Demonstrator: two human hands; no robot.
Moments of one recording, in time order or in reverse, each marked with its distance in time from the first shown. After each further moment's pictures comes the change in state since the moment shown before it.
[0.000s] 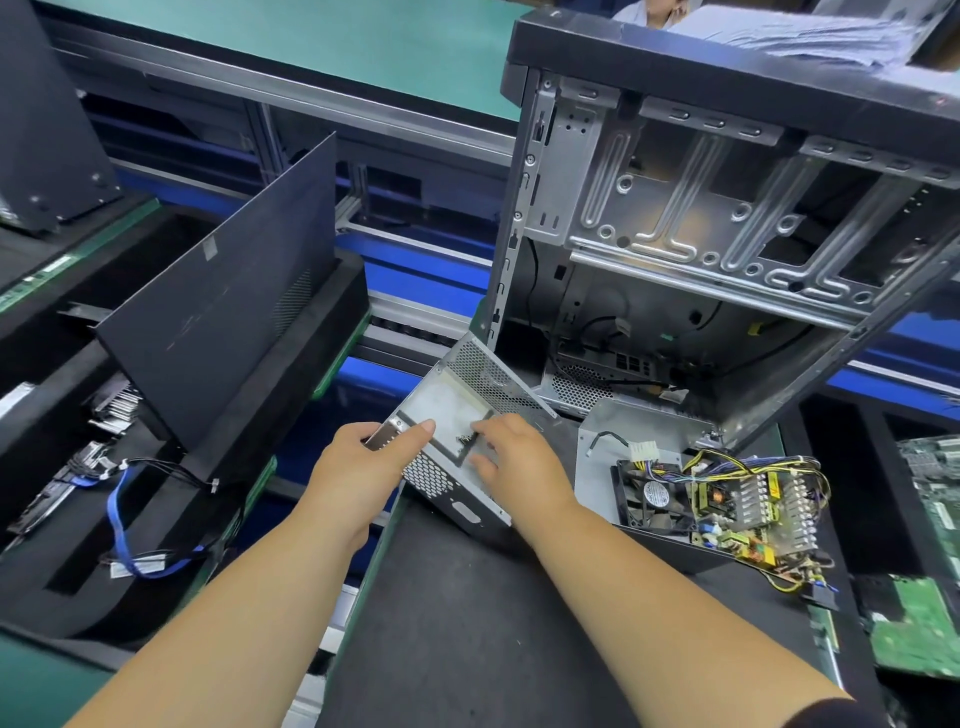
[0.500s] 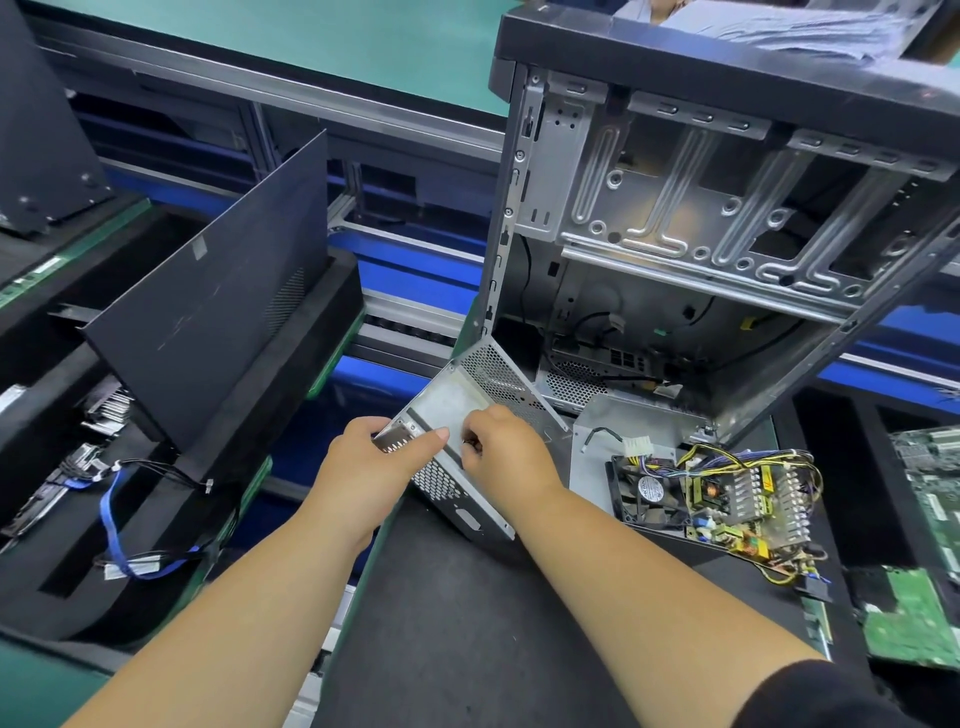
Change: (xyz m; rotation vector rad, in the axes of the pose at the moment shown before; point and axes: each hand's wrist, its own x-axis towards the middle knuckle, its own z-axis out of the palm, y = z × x) left_hand -0.014 0.008 0.011 0.074 0.028 0.068; right_hand 0.010 -0.014 -0.002 -0.116 0.025 -0.015
